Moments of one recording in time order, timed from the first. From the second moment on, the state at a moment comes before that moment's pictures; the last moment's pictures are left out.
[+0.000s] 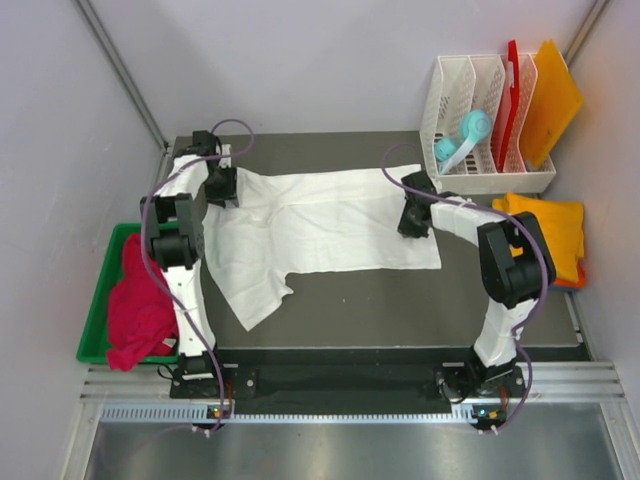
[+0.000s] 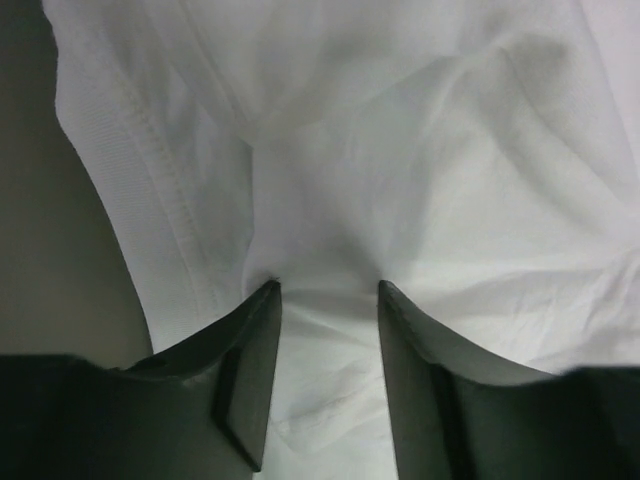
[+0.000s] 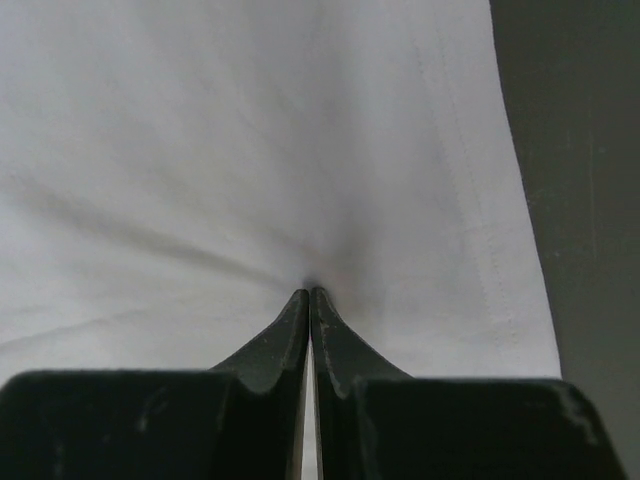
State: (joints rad) left arm 0.08 2.31 1.95 -0.80 0.12 0.01; right arm 0.34 1.86 1.19 -0.39 0.16 0.62
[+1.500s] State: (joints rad) left arm 0.10 1.22 1.02 -0.86 0.40 0.14; right arm 0.93 1.38 0.84 -0.36 0.57 0.90
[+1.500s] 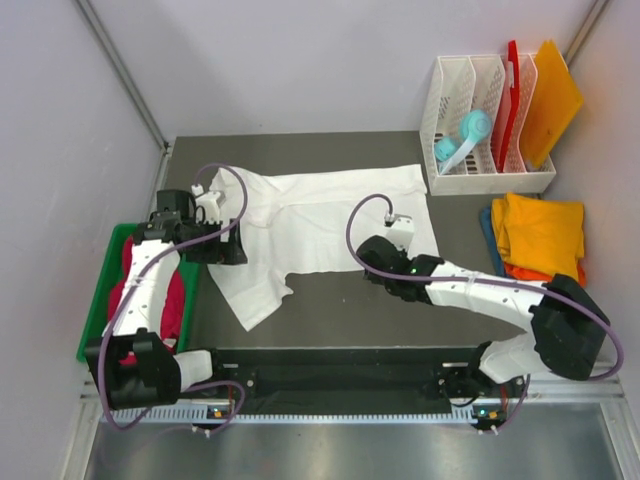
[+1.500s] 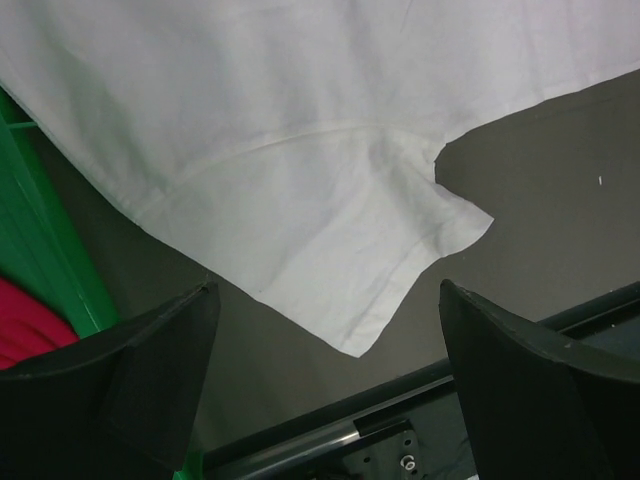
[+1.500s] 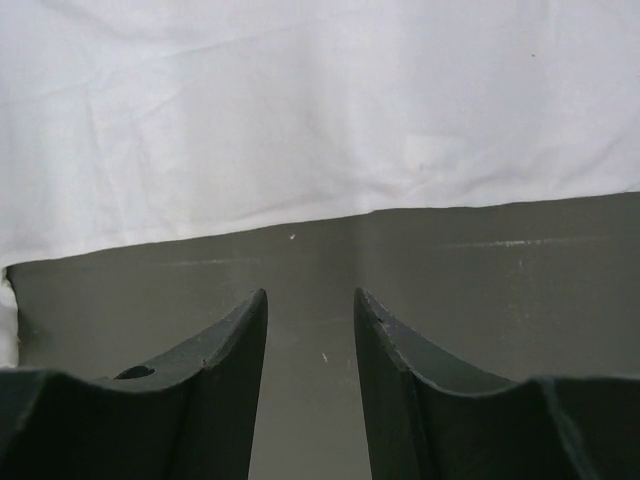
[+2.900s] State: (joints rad) left arm 0.06 1.28 1.02 -0.79 0.33 0.02; right arm 0.28 1.31 0.70 -0.39 0.44 0.88
